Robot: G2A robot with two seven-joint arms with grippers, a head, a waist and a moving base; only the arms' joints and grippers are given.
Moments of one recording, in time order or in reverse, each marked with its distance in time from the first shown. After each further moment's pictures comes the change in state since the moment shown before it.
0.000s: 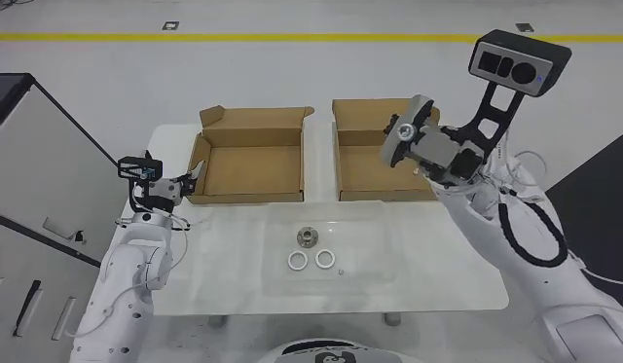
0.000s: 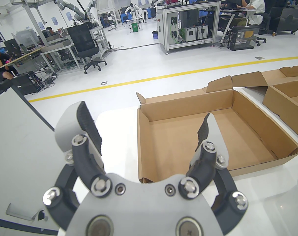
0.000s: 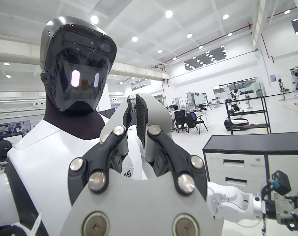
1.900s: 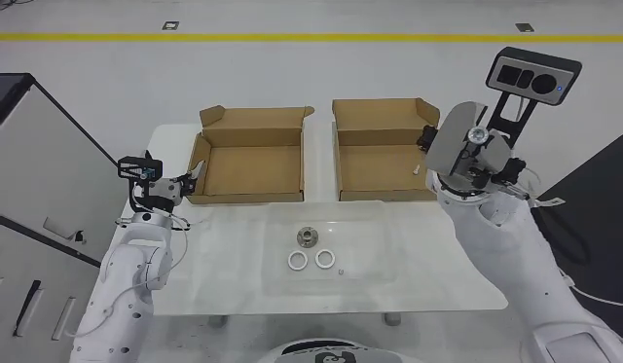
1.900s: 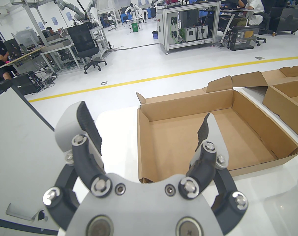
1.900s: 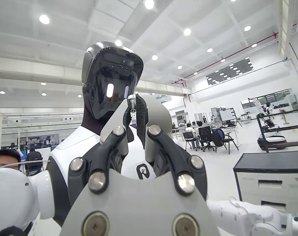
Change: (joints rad) left arm 0.000 0.000 0.000 0.000 0.000 0.000 0.000; right arm -0.122 -0.056 0.088 -0.002 0.251 0.012 0.195
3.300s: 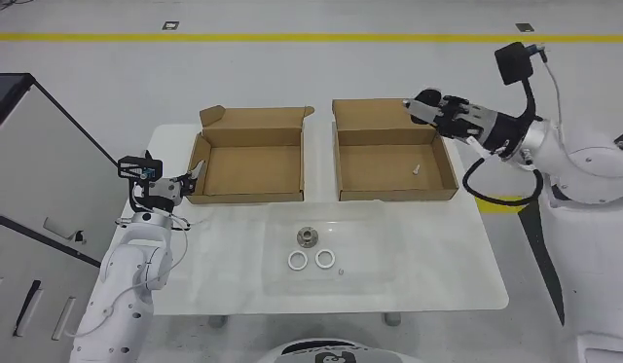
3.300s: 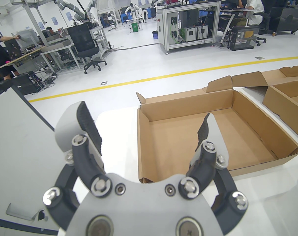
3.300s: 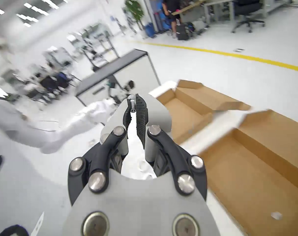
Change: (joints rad) left arm 0.000 0.000 0.000 0.000 0.000 0.000 0.000; right arm -0.088 0.093 0.468 0.094 -1.121 0.450 0.153
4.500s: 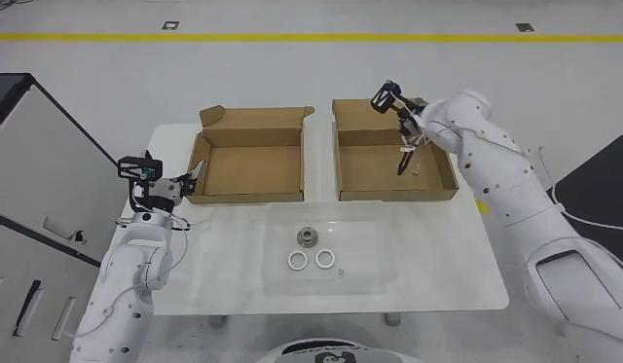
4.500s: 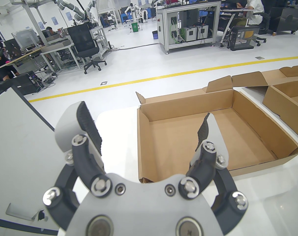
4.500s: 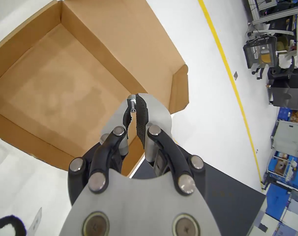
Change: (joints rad) left arm 0.000 0.000 0.000 0.000 0.000 0.000 0.000; right arm 0.508 -0.105 -0.731 0.674 -1.108 -0.010 -0.027
